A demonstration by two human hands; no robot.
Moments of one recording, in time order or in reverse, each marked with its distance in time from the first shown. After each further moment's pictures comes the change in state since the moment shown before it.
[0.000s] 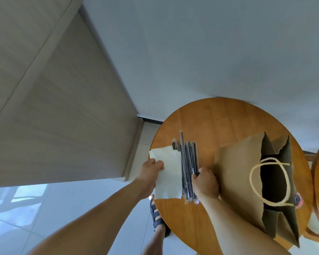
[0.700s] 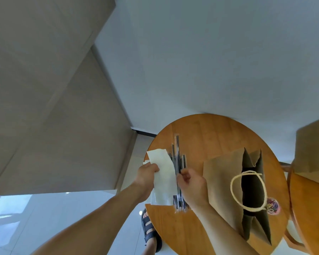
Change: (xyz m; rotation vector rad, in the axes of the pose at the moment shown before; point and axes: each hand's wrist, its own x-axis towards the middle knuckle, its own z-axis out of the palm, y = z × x) left_hand -0.028 0.036 0.014 -0.093 0.027 0.058; right_hand -0.047 -0.042 -0.065 0.426 0.051 -0.284
